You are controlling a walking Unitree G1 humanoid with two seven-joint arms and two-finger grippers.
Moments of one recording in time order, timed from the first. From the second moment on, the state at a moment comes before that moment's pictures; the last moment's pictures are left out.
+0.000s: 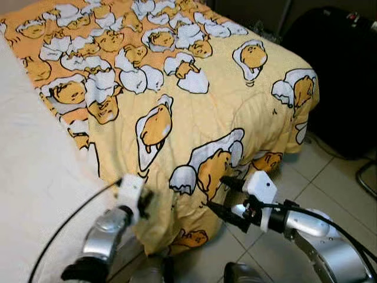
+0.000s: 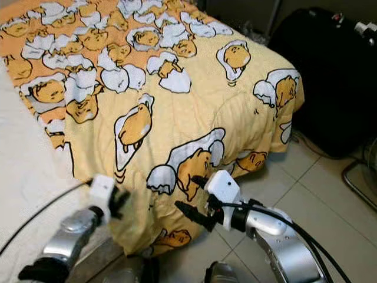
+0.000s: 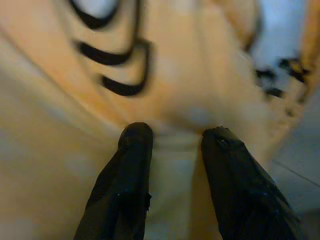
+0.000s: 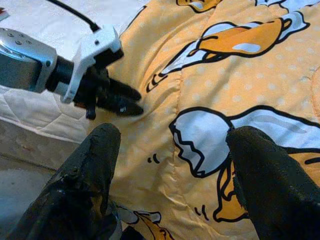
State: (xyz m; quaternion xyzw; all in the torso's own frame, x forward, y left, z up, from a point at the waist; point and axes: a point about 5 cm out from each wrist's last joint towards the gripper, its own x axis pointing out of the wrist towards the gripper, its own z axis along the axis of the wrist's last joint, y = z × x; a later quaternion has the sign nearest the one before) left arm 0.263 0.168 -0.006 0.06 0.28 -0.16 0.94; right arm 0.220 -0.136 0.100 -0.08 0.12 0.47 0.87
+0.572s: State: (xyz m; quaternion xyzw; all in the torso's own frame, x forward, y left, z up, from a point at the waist) left arm 0.256 0.134 0.043 -0.03 0.14 -0.30 0.94; right arm 0.222 -0.146 0.106 -0.05 0.10 0.42 0.90
